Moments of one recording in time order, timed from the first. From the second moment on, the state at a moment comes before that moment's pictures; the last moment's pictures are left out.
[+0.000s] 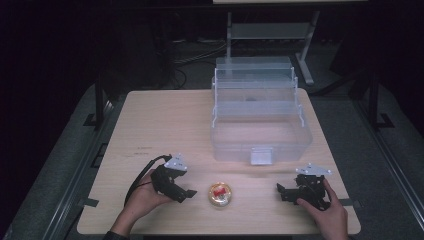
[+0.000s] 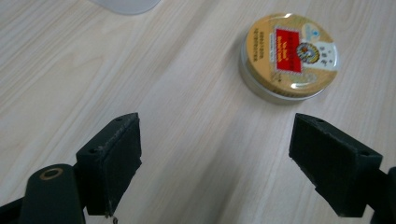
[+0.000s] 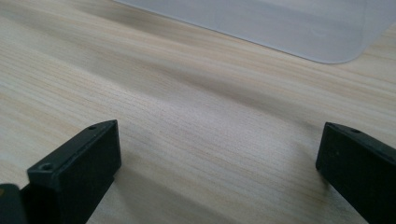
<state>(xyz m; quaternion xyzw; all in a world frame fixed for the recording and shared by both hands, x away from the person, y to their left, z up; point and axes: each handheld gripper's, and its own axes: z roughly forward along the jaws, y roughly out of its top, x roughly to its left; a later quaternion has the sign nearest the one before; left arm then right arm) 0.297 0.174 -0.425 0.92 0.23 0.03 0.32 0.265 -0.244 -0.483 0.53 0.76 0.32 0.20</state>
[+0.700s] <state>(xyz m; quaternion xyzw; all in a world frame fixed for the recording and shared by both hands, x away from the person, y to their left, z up) 0.299 0.128 -0.418 0.93 0.18 0.02 0.31 0.265 -0.244 -0.483 0.53 0.76 0.32 0.20</state>
